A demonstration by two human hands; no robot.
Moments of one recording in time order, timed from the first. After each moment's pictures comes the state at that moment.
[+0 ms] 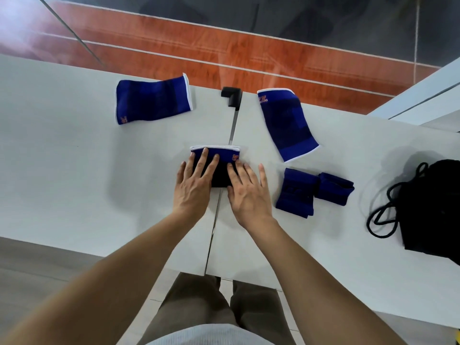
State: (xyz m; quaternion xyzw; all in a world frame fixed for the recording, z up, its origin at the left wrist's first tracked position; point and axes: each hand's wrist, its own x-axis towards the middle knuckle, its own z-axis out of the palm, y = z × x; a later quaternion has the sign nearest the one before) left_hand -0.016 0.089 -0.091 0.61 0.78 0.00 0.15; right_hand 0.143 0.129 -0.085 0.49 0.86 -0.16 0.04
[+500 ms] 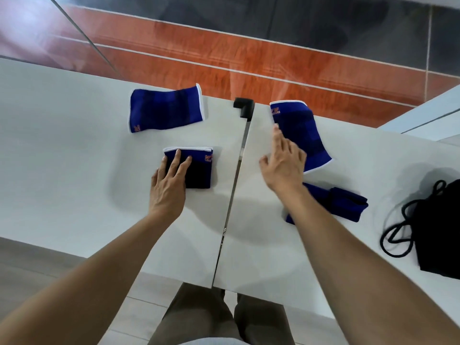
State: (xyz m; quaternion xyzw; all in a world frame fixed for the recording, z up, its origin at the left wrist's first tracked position) left_hand -0.094 0.083 -0.087 0.53 0.83 0.01 0.16; right_hand 0.145 0.237 -0.076 0.60 0.78 -0.18 -0.04
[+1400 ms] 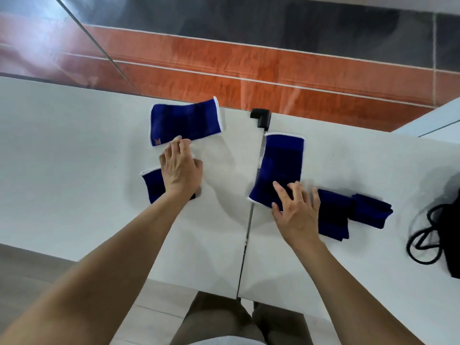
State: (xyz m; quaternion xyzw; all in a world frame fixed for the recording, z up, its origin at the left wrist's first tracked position) left_hand -0.133 0.148 -0.057 0.47 0.87 0.08 0.11; right_hand 0.157 0.143 -0.083 0.58 0.80 -0.15 0.02
